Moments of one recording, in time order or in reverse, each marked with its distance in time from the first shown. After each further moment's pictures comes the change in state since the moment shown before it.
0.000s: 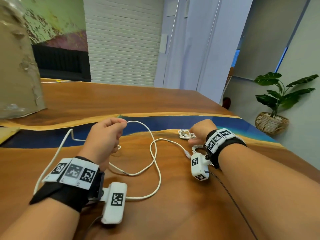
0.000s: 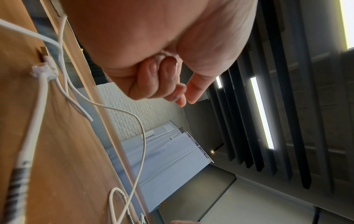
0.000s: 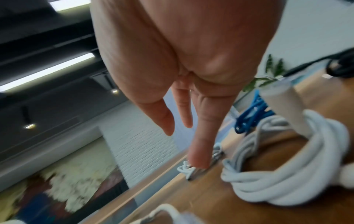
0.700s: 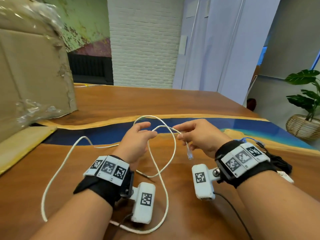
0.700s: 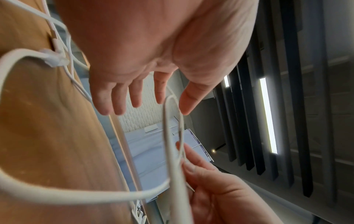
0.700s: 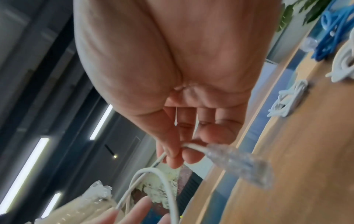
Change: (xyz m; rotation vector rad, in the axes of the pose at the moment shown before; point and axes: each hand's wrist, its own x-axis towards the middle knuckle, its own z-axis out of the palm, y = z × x) left_hand -0.009 -0.002 0.012 0.069 -0.058 -0.120; right_hand -0.068 -0.060 0.013 0.738 -0.256 -0.335
